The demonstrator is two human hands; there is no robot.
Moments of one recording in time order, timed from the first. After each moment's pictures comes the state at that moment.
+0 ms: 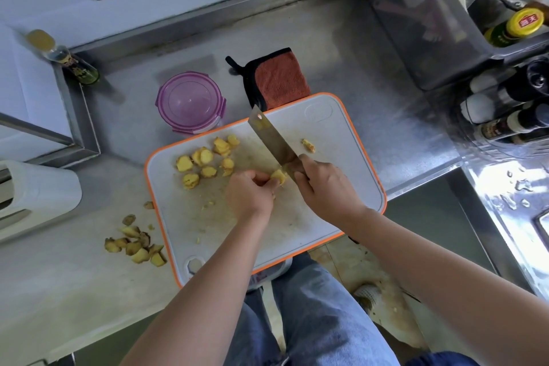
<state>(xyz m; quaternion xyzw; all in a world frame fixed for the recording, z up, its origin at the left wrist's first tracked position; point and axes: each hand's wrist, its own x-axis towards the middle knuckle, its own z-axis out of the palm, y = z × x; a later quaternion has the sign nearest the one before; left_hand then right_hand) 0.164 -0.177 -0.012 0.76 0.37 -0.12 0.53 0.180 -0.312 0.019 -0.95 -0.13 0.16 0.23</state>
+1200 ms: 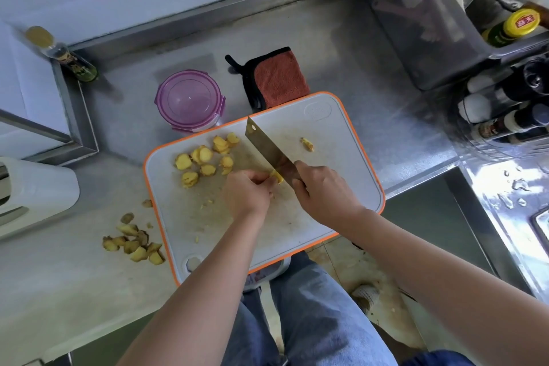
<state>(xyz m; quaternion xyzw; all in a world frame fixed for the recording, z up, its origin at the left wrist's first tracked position) 0.162 -0.173 -0.004 0.76 0.36 -0.12 0.53 0.173 -0.310 0.021 -0.95 -0.16 0.20 0.18</state>
